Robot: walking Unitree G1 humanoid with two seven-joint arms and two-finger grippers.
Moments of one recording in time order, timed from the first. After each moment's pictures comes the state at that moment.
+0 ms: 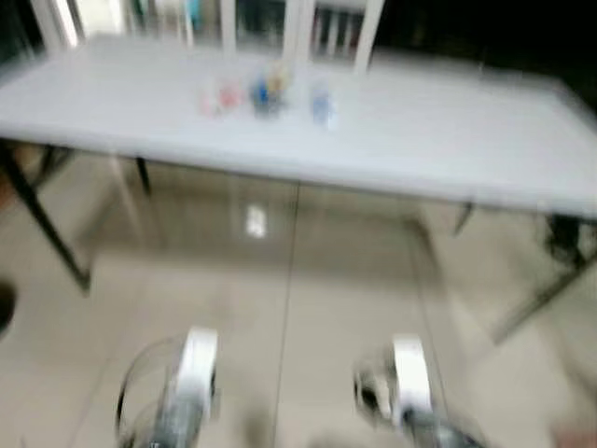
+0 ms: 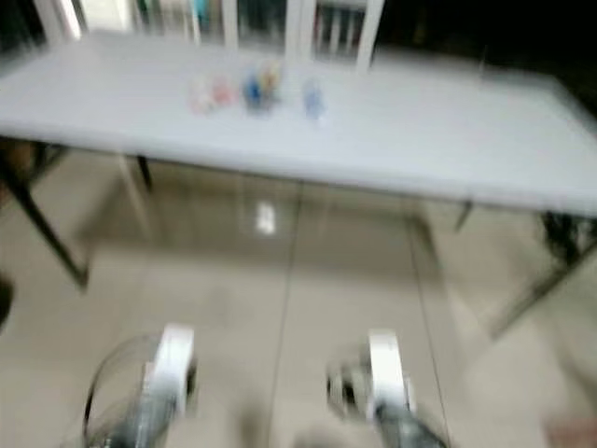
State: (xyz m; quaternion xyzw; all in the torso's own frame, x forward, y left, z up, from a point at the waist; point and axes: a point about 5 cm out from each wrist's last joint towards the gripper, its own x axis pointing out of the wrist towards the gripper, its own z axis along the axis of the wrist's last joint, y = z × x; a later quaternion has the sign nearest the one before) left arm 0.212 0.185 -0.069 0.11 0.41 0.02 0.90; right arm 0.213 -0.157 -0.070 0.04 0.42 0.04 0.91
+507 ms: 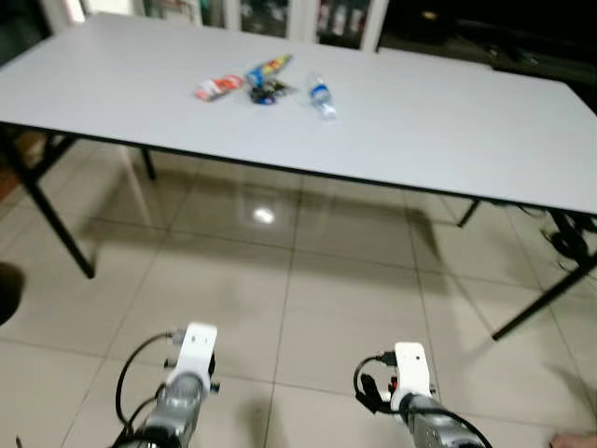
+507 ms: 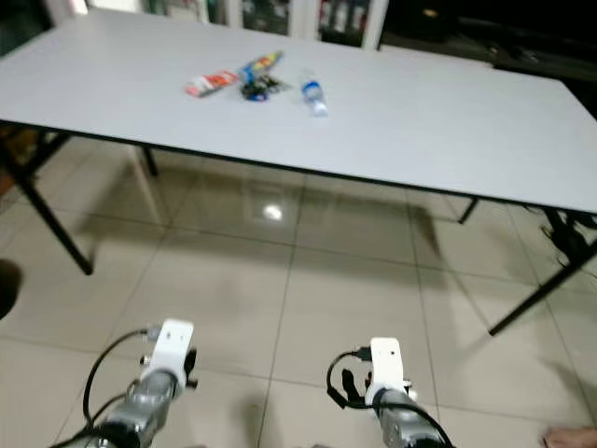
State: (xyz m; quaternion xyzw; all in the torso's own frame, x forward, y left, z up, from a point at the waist) left arm 0.242 0.188 -0.048 0.12 0.36 0.02 0.93; right arm 0.214 -0.158 -0.069 0.04 0.42 0.04 0.91
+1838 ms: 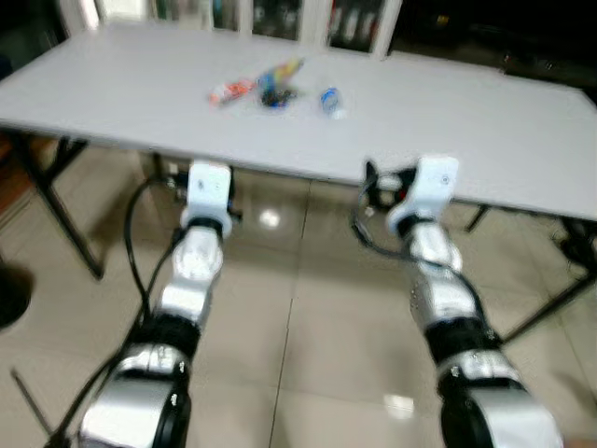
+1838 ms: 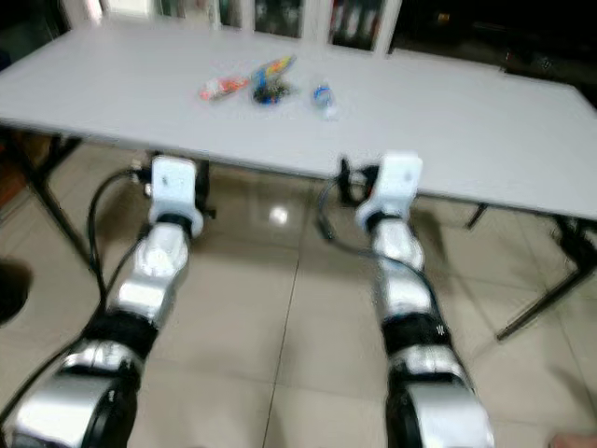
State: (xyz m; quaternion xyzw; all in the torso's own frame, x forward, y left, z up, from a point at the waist) left arm 0.371 0.150 0.150 0.12 -0.09 0.02 0.99; right arm 0.369 -0.125 0.158 0.07 -0.09 0.05 0.99
